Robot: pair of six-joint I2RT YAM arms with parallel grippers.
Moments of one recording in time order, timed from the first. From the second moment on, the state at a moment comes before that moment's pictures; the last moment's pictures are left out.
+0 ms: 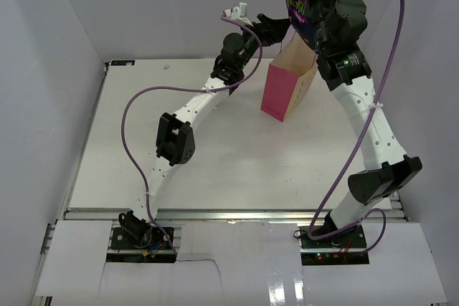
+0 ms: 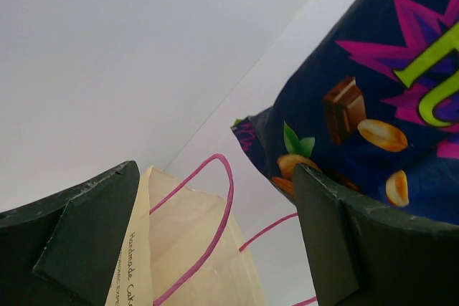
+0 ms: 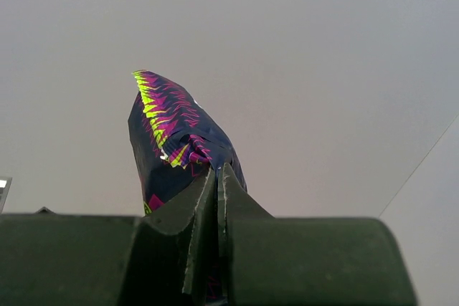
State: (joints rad) left arm -0.62 2.51 2.49 0.44 0.06 -0.75; right arm 0.40 1.64 2.02 -0.02 0.27 -0.30
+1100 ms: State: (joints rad) left arm -0.63 2.55 2.50 0.43 0.06 -0.77; right arm 0.41 1.71 2.04 -0.05 0.27 -0.19
